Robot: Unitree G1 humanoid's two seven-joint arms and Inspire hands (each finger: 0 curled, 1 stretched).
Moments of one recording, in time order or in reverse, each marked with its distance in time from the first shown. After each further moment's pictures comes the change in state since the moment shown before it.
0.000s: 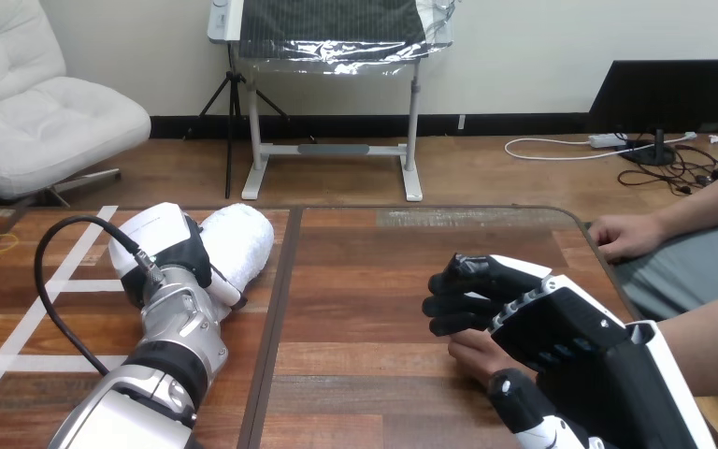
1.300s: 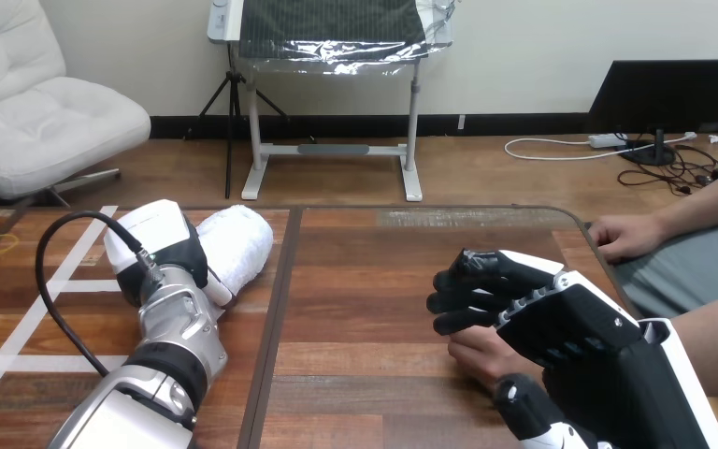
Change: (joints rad) left arm 0.000 0.003 -0.037 0.010 0.021 0.017 0.027; right arm 0.008 0.002 0.002 -0.015 0.000 -0.028 0.000
